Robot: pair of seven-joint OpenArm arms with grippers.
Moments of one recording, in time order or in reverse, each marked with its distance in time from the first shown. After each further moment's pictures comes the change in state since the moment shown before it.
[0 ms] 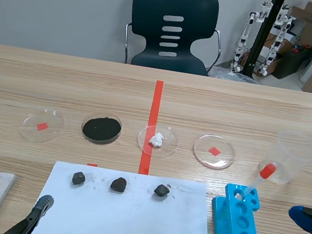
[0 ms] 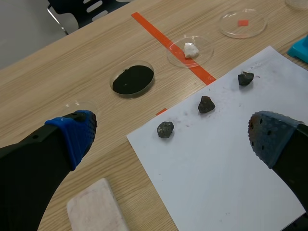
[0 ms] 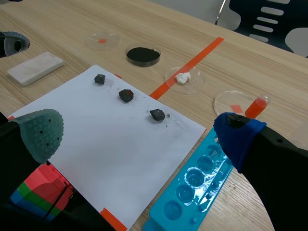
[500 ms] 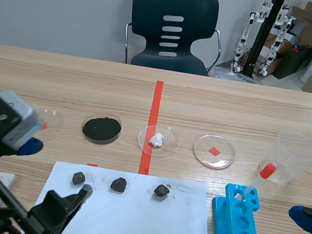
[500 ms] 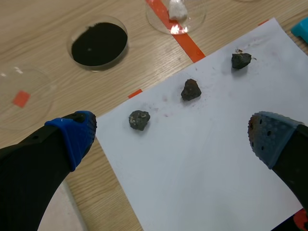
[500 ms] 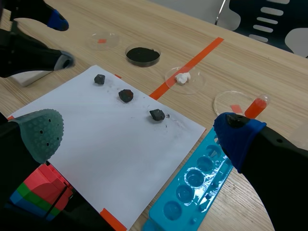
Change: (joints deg) left arm -19.7 -3.1 13.0 0.0 -14.3 2.0 36.4; right arm 0.0 0.0 0.0 0.0 0.0 0.0 0.0
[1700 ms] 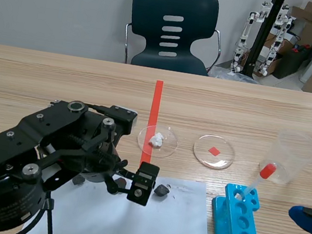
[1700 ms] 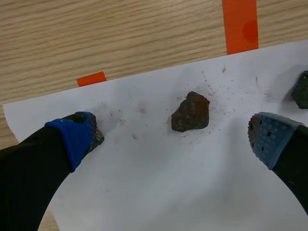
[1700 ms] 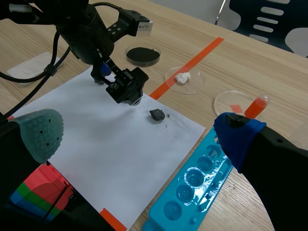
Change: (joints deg) left arm -41.5 16.5 25.6 -33.0 -1.3 33.4 42.1; right arm 0.0 0.0 0.0 0.0 0.0 0.0 0.0
